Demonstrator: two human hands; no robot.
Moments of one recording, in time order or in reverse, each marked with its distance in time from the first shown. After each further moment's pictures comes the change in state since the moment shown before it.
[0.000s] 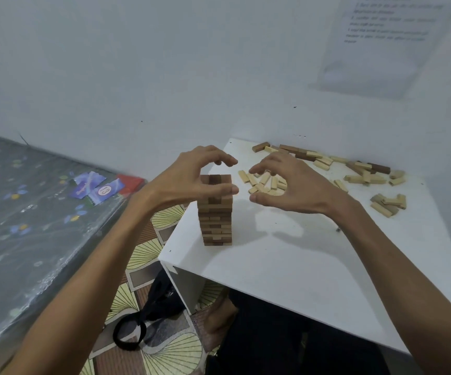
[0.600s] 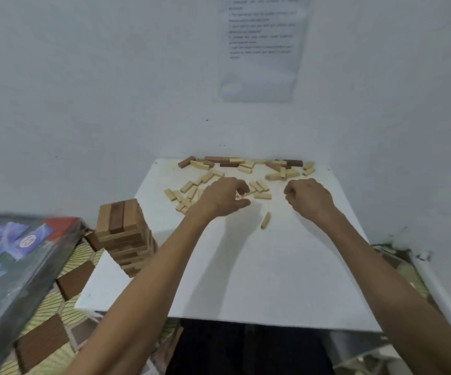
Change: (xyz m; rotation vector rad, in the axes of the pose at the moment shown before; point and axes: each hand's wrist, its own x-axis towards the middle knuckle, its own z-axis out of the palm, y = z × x) left_hand 0.152 0.080 0.196 0.248 -0.239 0.026; right_hand -0.123 0.177 -0.032 -0.294 0.162 0.704
